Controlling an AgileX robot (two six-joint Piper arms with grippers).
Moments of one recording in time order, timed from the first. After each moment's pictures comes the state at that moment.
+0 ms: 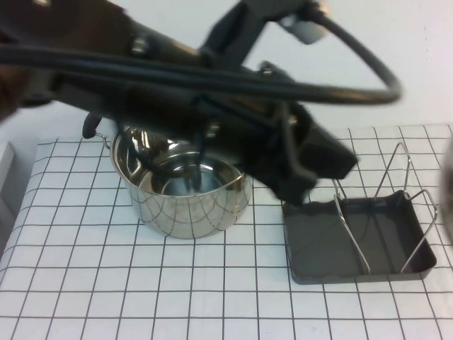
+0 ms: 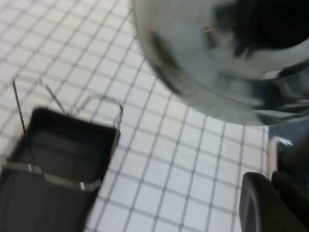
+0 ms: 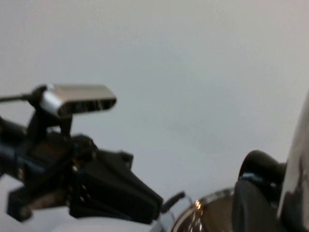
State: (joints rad) right arm -0.08 0.35 -0.41 1.73 0.64 -1.14; left arm -0.60 1.45 -1.47 -0.89 1.02 0.79
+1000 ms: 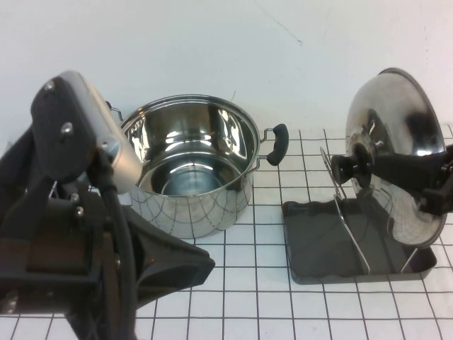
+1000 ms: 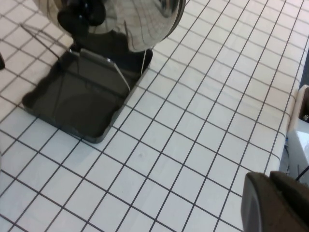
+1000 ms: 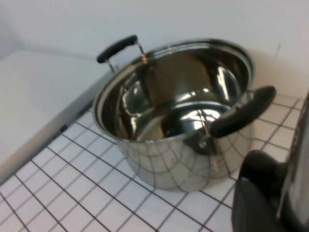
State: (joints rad) right arm 0.07 1.28 -0.66 1.70 0.74 -1.70; left arm -0.56 0.95 -1.05 -0.64 0.99 0.56
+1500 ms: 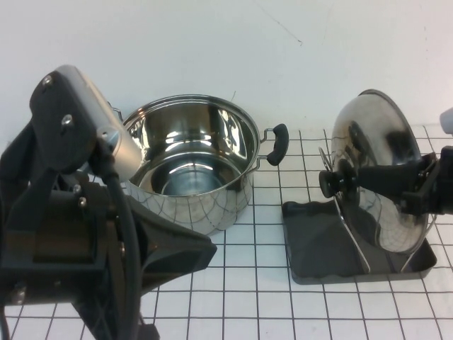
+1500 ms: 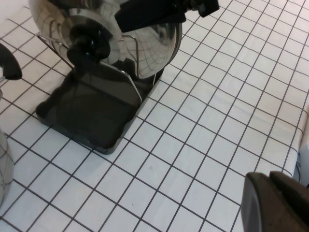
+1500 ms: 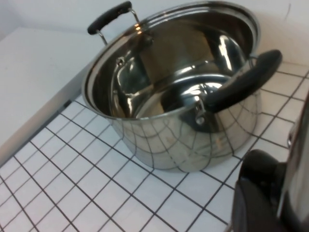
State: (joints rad) right arm 0.07 1.44 -0.70 1.70 0.78 -1.74; left arm -0.56 0.95 -1.03 -0.65 0.92 0.56
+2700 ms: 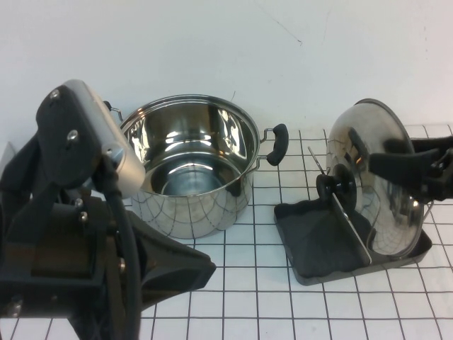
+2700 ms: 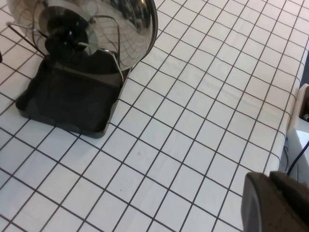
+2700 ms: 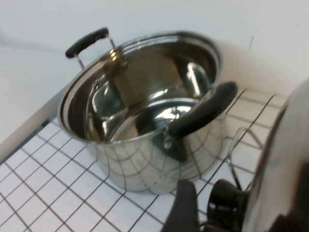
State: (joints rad) right arm 0.00 1.42 -0.71 1.72 0.79 -1.79; left arm -0.56 0.95 -1.03 -0.65 0.97 0.56
